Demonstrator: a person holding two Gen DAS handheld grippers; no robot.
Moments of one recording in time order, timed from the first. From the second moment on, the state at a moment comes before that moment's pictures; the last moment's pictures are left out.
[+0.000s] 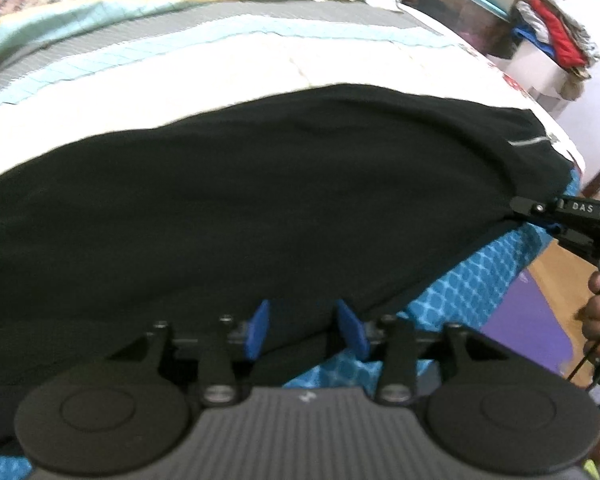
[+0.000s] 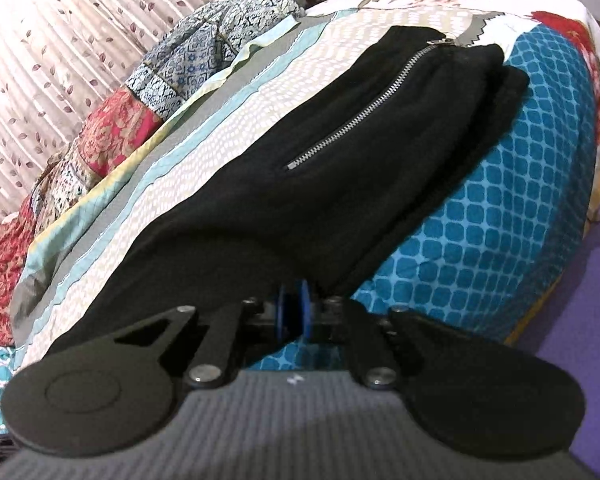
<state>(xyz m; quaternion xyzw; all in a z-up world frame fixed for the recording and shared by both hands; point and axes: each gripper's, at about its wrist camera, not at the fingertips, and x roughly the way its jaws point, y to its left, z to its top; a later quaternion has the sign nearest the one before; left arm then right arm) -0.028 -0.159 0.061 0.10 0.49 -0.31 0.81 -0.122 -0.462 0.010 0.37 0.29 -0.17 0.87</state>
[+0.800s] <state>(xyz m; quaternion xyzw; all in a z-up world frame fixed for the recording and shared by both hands) -0.027 -0.066 0.064 0.05 0.47 -0.23 0.85 -0.141 -0.449 -0.003 0.40 0.23 -0.21 0.86</state>
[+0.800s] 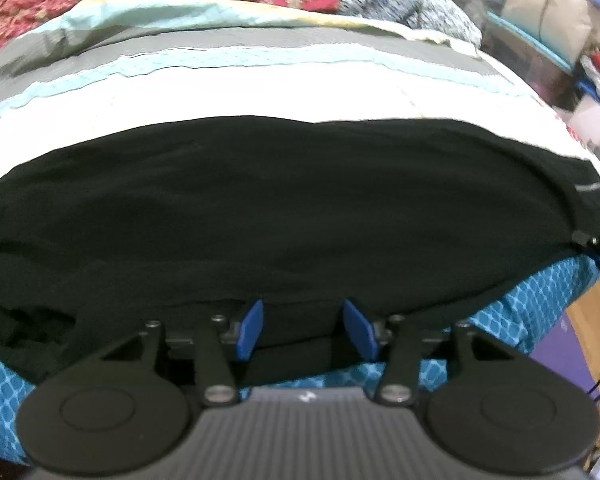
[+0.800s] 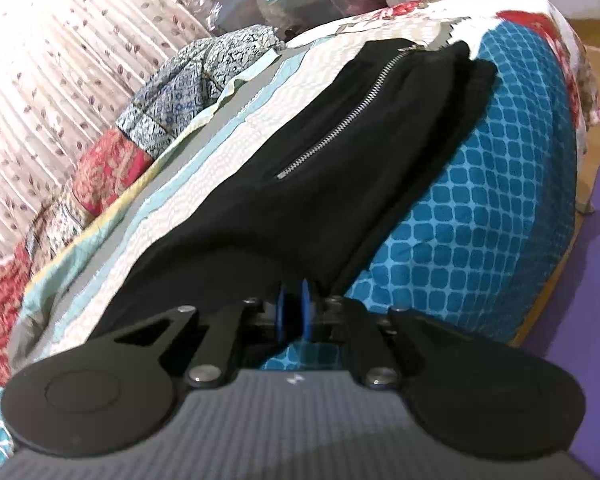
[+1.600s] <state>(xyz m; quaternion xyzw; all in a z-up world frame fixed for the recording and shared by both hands) 0.011 0.006 0.040 -0.01 0.46 -0.18 0.87 -0.163 -0.456 0.004 0.45 0.18 -0.21 0.85</state>
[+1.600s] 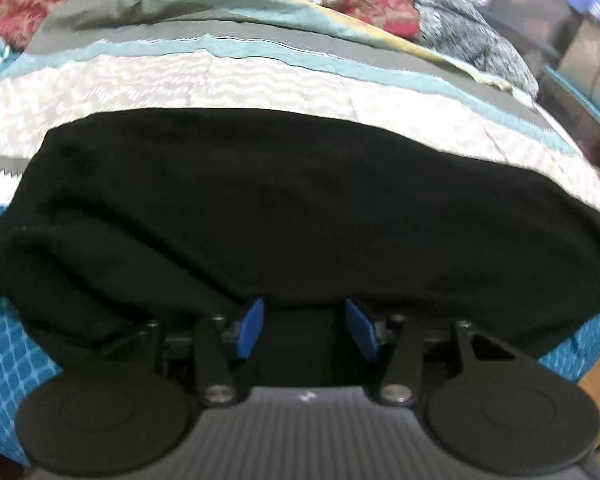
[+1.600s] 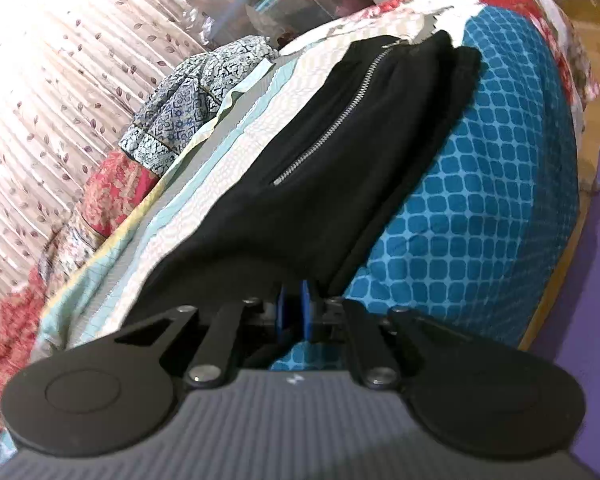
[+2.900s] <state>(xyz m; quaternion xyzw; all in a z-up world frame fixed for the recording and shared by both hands) 0.001 -0.057 0.098 -0.01 0.46 -0.24 0.86 -0.160 -0.516 0.063 0.30 0.12 -0.27 0.91</state>
